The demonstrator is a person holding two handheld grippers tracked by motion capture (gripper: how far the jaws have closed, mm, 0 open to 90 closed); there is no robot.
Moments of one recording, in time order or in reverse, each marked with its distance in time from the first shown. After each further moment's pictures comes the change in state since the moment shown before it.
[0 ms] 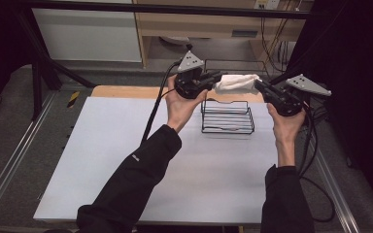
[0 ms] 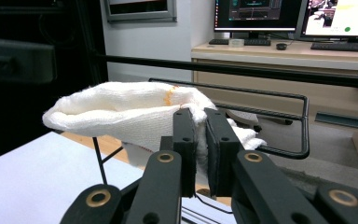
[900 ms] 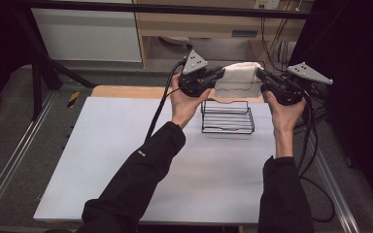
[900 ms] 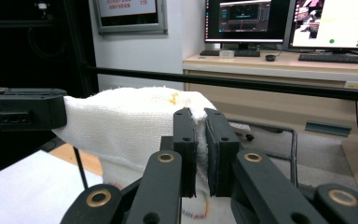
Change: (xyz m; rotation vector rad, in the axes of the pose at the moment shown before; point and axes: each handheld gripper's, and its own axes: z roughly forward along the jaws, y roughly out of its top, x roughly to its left) left arm 0.003 -0.011 0.014 -0.061 0.022 0.071; right arm -0.001 0.024 0.011 -0.037 -0.038 0.005
